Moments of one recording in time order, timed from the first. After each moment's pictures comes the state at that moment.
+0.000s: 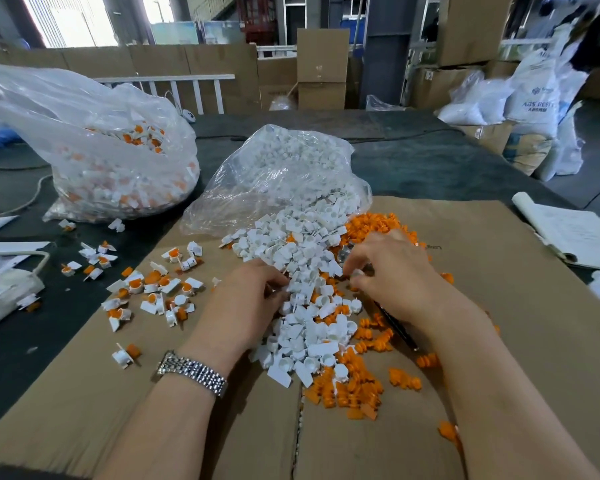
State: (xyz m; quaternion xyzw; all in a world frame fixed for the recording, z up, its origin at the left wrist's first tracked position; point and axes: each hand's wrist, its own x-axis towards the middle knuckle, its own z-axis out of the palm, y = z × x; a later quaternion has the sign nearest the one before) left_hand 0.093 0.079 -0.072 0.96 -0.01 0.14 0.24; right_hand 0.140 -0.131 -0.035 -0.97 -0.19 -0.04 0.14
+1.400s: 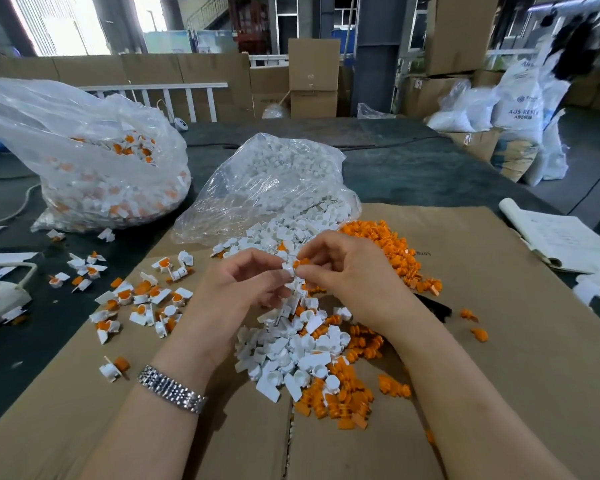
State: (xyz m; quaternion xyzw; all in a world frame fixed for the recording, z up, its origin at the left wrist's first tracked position) left_hand 0.082 0.074 -0.049 0.68 0.04 0.05 0.73; right_hand 0.130 -0.109 -0.035 -0.82 -0.24 0.00 0.52
